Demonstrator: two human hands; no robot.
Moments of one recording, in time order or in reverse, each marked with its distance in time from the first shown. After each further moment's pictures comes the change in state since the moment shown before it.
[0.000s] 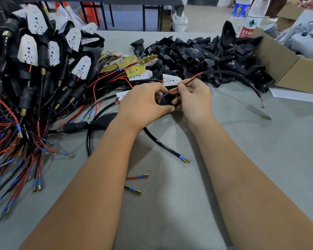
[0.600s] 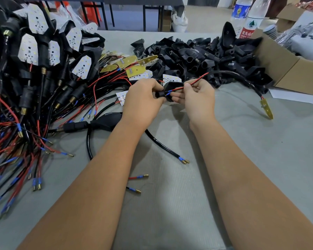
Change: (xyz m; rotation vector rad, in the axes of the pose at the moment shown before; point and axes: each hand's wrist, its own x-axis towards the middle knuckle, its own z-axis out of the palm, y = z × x) left_hand 0.005 0.001 0.012 -0.154 0.201 -0.096; right_hand 0.000 -0.004 0.000 0.174 0.094 0.039
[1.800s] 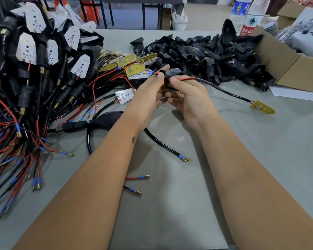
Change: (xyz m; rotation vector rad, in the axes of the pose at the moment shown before) left_hand 0.001 0.010 0.004 -1.028 -0.294 -0.295; right_hand -0.004 -0.008 -0.004 0.144 -0.366 0.156
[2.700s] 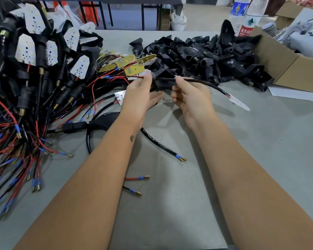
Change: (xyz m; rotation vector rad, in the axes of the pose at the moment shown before) left_hand 0.006 -0.002 -0.006 -0.082 0.279 -0.019; right_hand 0.006 0.006 -0.002 0.038 0.185 -0.031
